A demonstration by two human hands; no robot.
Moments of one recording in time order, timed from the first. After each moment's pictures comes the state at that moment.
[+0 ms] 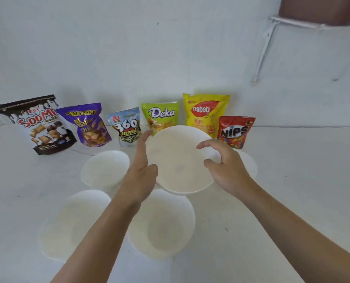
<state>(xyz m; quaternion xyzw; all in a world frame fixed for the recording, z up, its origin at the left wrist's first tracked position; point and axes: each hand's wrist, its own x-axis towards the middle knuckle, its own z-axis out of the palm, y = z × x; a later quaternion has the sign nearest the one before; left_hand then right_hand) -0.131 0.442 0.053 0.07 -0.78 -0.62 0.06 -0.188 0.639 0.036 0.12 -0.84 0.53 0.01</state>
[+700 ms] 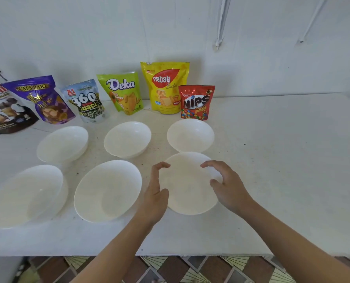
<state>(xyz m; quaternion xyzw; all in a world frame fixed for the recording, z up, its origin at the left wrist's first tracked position) -0.084 0.592 -0.056 0.11 -0.79 -0.60 -0.07 -0.131 0.796 -0.062 0.05 -0.85 0.52 -0.10</state>
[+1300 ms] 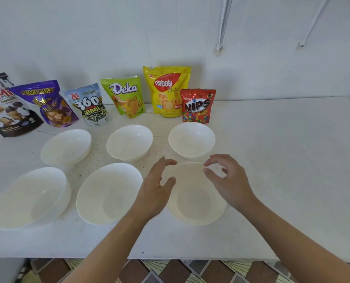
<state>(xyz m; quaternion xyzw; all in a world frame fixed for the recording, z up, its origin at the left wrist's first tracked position) -0.102 0.587 -0.042 0.04 -0.85 -0.53 -0.03 -0.142 0.794 -0.051 0.05 -0.84 0.54 0.02</state>
